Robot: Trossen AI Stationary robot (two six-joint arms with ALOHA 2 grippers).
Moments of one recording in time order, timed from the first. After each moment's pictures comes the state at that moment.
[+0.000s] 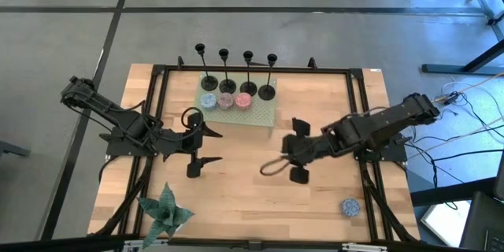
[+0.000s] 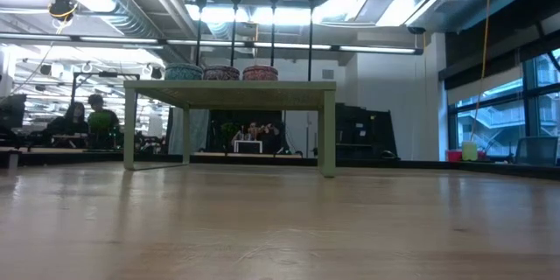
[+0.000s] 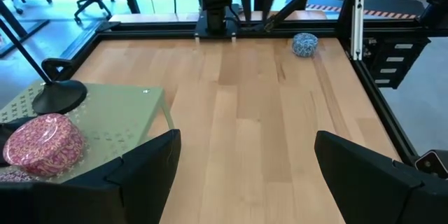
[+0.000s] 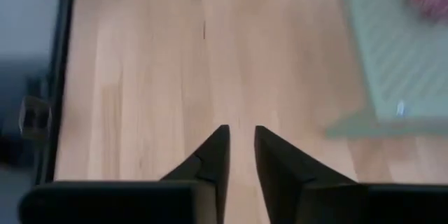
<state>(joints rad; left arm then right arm) -0.47 1.05 0.92 -0.34 -0.50 -0.22 0.40 1.50 1.42 -0.89 0.26 0.42</state>
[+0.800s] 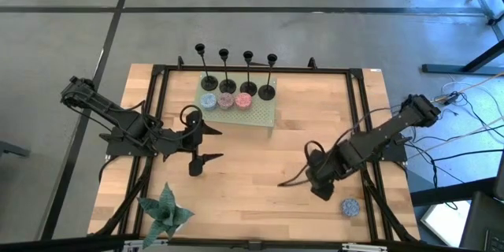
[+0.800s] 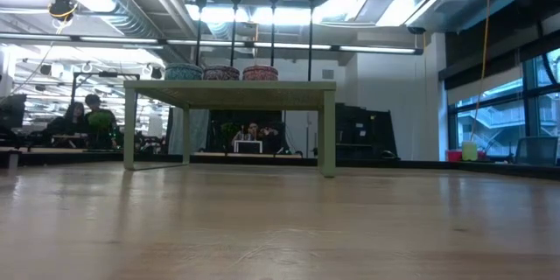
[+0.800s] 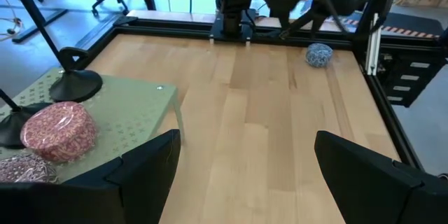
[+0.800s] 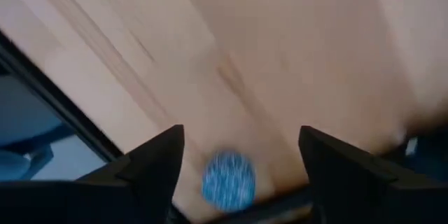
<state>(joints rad) -0.47 1.05 0.92 -0.34 -0.56 -0.30 0.57 1.51 1.25 -1.27 -0.13 1.16</state>
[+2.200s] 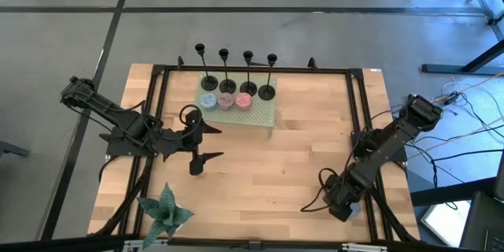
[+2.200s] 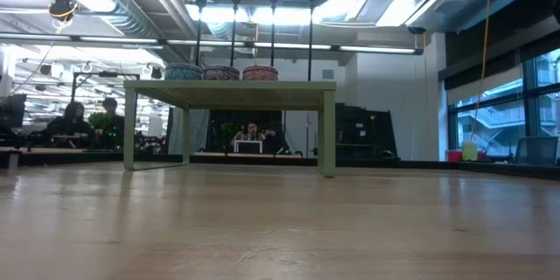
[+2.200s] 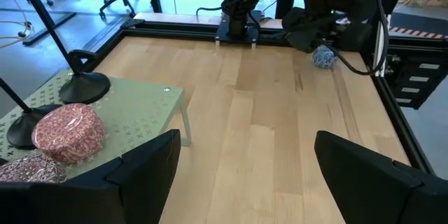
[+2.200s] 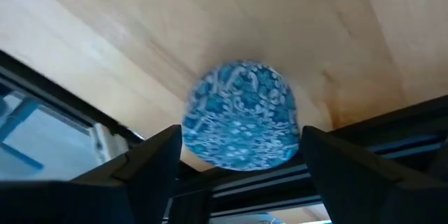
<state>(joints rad) -0.47 1.05 0.92 -0.34 -0.58 -0.29 0.84 1.51 0.80 -0.77 -0.46 1.52</state>
